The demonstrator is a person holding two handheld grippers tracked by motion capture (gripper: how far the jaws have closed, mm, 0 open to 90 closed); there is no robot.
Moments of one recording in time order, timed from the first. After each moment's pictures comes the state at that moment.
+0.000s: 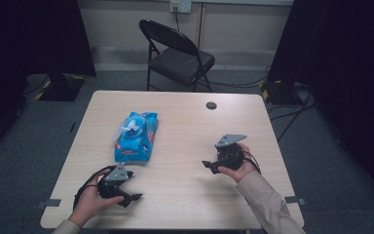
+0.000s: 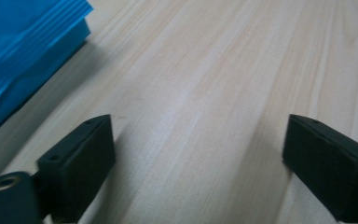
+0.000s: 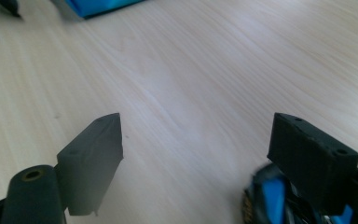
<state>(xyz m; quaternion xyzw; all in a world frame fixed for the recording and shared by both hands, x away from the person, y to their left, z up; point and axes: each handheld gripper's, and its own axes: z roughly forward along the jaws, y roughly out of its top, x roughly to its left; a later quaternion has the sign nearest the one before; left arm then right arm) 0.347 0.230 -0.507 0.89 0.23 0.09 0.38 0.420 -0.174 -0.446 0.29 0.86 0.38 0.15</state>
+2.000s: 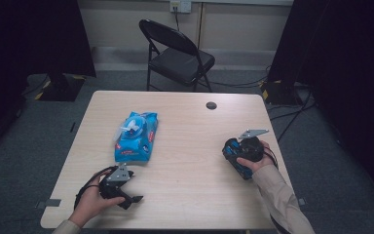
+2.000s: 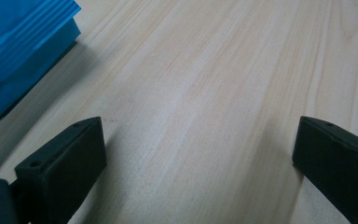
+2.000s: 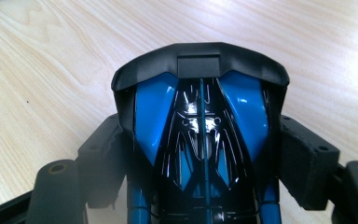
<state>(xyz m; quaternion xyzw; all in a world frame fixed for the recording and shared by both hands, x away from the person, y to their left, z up) 0.348 0.227 -0.507 0.89 0.23 0.08 0.38 0.449 -0.239 -0.464 0.37 0.84 0.36 0.14</state>
